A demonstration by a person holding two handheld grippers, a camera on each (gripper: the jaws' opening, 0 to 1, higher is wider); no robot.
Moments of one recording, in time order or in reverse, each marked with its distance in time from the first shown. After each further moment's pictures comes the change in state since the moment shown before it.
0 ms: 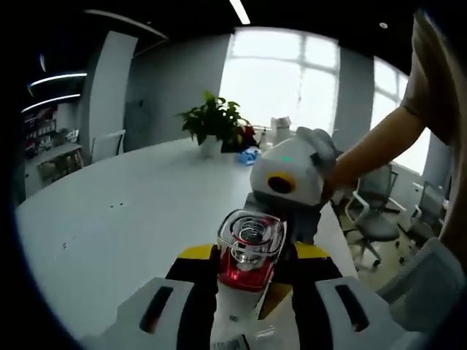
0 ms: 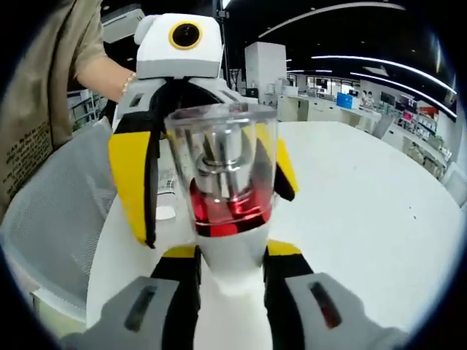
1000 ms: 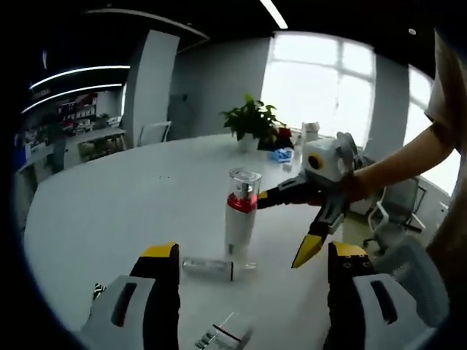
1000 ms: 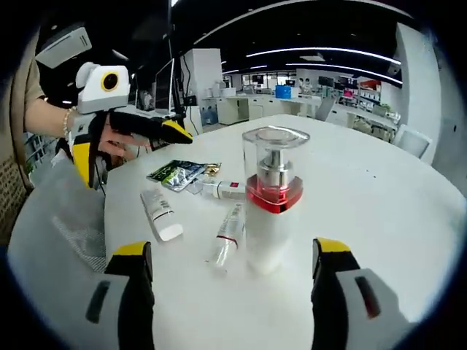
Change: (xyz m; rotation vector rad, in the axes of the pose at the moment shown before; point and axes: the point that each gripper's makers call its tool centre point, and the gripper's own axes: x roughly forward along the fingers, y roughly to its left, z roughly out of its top) left arm -0.124 -0.029 -0.038 -0.123 -0.013 0.267; right arm -0.032 0.049 0.011 0.224 -0.037 -0.333
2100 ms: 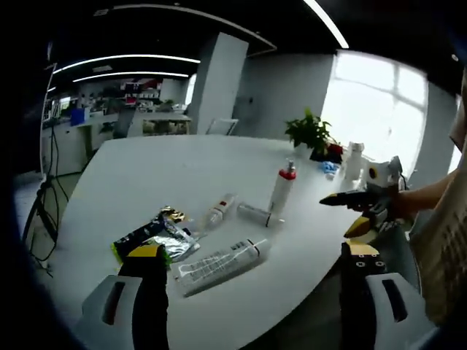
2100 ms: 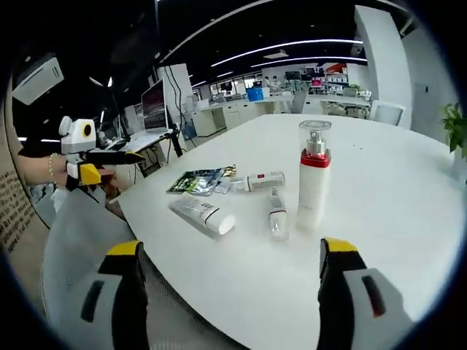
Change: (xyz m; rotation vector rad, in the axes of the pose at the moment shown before) left arm -0.159 0.005 -0.061 -0.200 -0.053 0.332; right arm -0.037 0.082 -0.016 0.195 -0.042 -0.092
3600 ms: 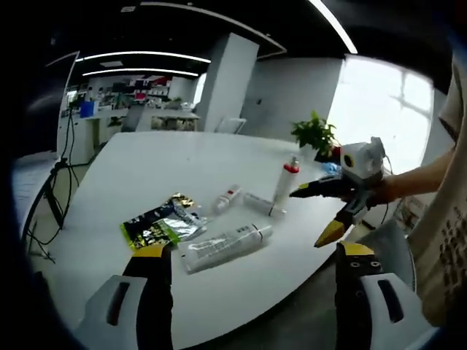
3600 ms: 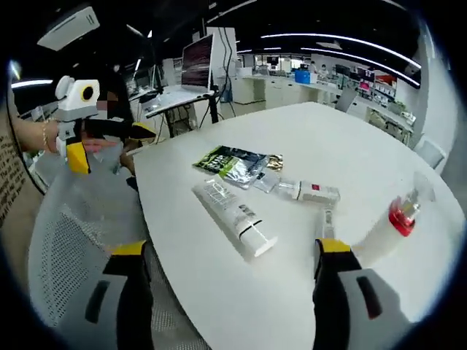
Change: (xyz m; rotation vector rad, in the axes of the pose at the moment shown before) left arm -0.020 -0.003 -0.021 -0.003 0.019 -0.022; right arm 0.085 0.065 0.013 -0.341 0.243 0.211
